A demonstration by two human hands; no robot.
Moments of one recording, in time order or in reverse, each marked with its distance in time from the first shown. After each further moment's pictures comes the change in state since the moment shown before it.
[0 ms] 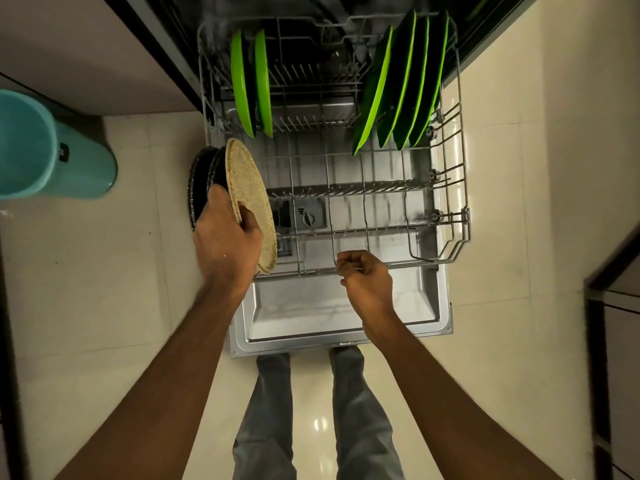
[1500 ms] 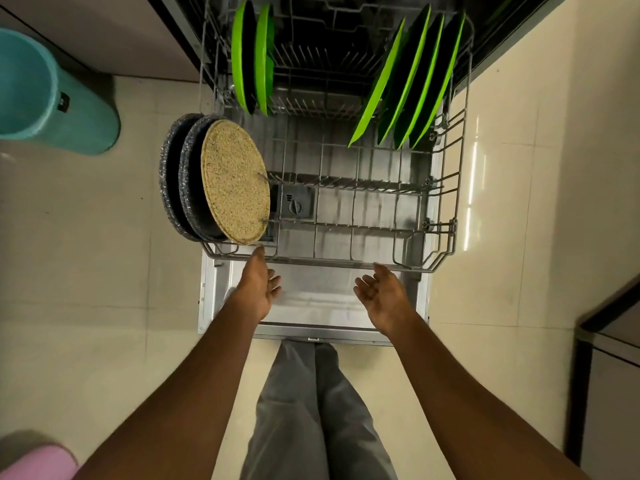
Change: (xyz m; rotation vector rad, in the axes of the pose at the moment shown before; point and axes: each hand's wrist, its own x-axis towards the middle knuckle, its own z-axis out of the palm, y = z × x) left_hand -0.087 -0.009 0.108 -0.951 -0.499 -1.296; right_hand 0.069 0.049 -0.086 0.513 -0.066 0.551
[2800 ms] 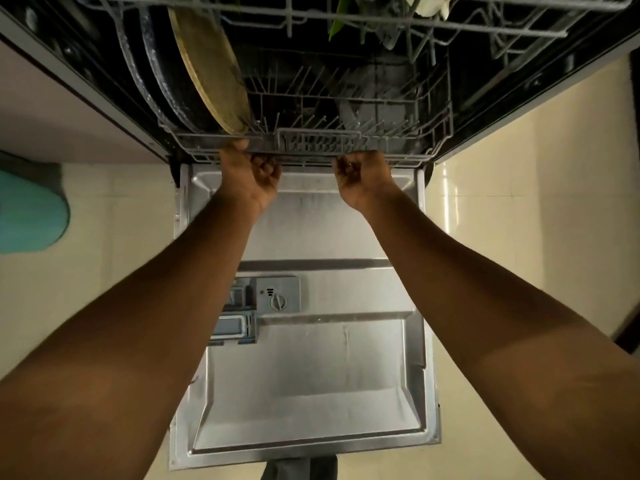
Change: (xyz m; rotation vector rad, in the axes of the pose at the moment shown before) left_hand 0.065 0.286 0.173 -0.425 -0.459 0.419; right_hand 0.064 -0.250 0.241 0.340 -0.348 -0.330
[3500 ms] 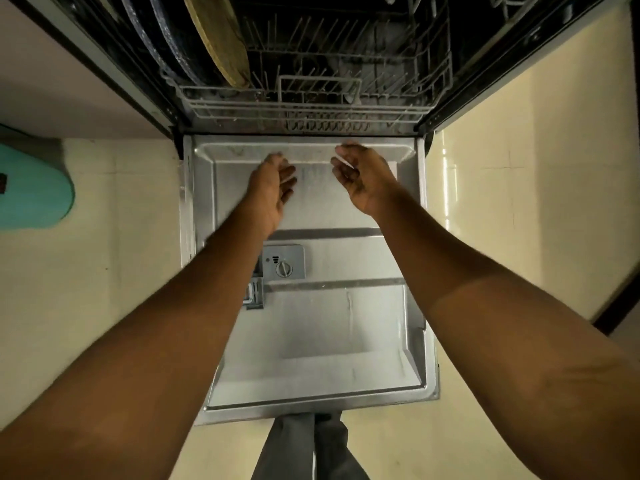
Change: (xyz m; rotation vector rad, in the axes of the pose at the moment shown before) left_hand -0.062 -0.042 -0.036 0.522 0.032 -0.083; right_hand -0.032 0.029 -0.048 -0.359 -0.099 -0.043
